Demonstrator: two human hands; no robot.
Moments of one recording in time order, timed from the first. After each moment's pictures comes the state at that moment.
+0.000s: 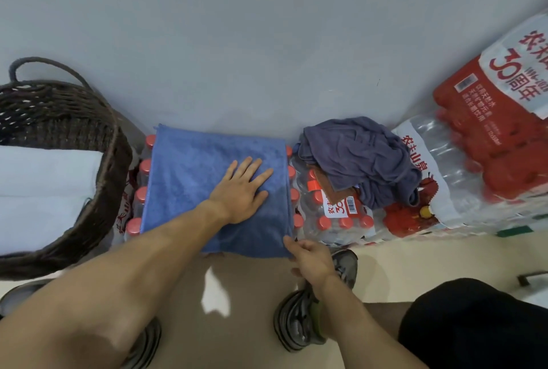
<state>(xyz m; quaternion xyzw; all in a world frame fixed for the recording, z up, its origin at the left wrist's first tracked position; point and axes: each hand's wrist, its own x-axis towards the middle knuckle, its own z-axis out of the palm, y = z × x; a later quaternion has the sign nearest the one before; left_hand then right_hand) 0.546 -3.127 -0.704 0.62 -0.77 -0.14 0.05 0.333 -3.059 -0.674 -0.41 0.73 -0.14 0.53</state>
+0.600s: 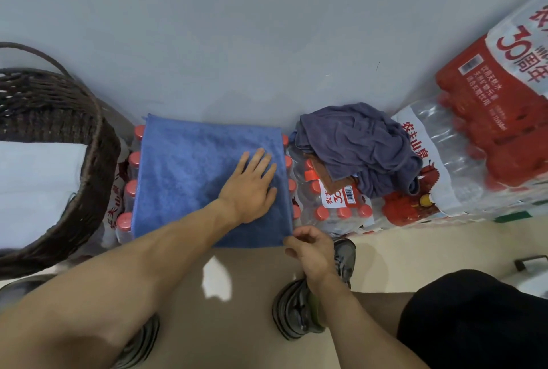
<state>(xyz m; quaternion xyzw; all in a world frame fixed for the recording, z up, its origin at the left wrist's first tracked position) 0.514 -3.126 -0.704 0.61 -0.79 -0.07 0.03 0.331 -3.054 -0.681 -0.37 0.70 -0.30 0.53</state>
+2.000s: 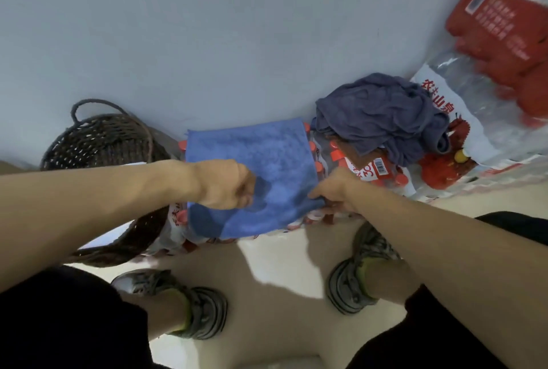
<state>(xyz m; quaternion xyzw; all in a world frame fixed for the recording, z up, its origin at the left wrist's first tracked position) 0.592 -3.071 -0.541 0.51 -0.80 -0.24 -0.19 0.358 -3.119 -0.608 -0.46 0.70 0.00 0.55</state>
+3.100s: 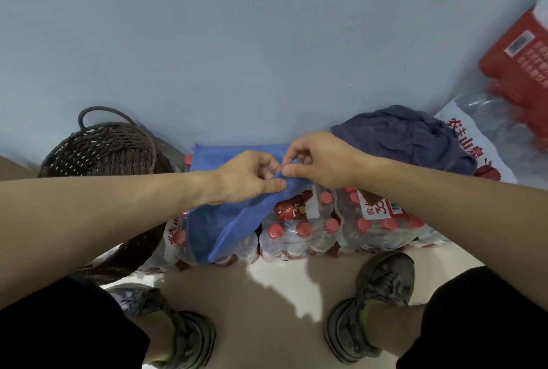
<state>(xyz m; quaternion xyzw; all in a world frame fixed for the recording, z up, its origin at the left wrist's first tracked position) 0.582 -3.117 -0.562 0.60 -0.59 -0.49 0.21 0.401 -3.192 -0.536 -0.85 0.38 -0.04 0.36</state>
